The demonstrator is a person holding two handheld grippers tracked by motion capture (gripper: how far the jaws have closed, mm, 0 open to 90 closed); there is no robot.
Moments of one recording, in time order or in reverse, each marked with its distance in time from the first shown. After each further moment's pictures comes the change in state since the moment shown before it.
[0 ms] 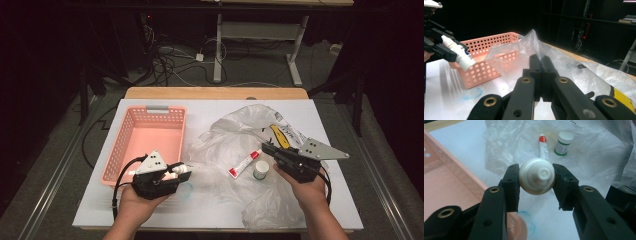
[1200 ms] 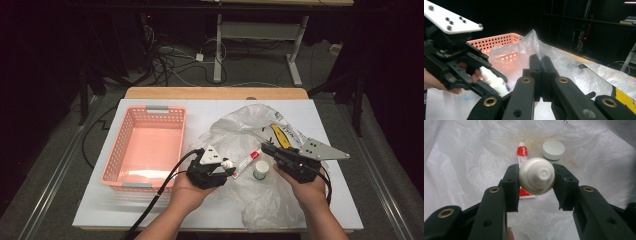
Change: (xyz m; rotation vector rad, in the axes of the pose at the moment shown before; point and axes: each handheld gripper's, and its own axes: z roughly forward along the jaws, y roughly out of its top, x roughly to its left) left arm -0.034 0.047 0.111 0.048 -0.031 0.060; right arm 0.001 0.002 -0.001 -0.004 0.007 -0.003
